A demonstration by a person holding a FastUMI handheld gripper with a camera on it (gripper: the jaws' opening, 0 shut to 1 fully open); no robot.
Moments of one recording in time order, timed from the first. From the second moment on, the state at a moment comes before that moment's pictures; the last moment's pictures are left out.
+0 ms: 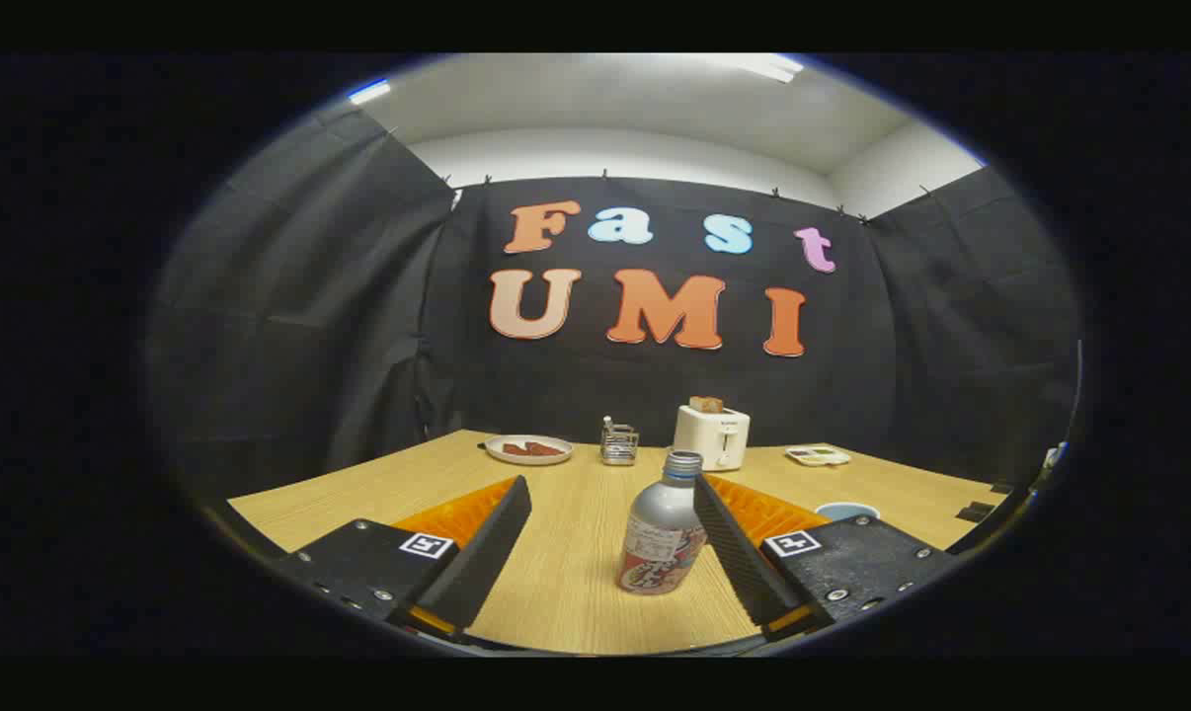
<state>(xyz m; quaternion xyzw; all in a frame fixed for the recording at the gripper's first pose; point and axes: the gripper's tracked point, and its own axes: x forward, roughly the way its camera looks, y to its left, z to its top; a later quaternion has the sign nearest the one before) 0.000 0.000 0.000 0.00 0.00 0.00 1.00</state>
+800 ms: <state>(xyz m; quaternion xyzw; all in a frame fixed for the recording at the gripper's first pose) -0.004 -0.014 -0.003 0.02 0.02 -0.02 1.00</state>
